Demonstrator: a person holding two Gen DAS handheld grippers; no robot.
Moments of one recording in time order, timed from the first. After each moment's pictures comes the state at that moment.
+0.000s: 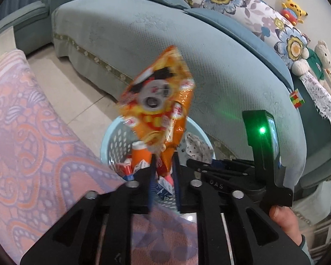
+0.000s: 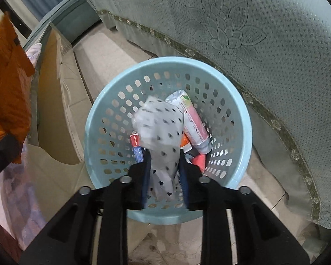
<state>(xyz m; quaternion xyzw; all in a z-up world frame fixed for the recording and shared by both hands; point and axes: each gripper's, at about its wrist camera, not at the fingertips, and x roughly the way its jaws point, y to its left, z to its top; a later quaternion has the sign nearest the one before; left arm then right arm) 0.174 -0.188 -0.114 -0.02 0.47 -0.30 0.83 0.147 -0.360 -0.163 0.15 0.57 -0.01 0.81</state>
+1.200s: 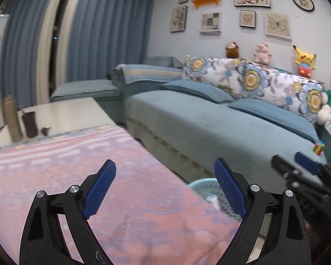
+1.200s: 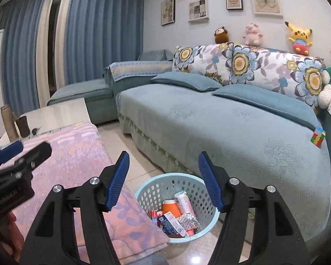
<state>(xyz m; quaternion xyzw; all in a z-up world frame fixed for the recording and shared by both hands) 0.021 -0.068 0.014 -0.03 0.19 -0.09 0.98 -0.016 -0.250 0.028 0.02 0.20 -0.07 0.98</state>
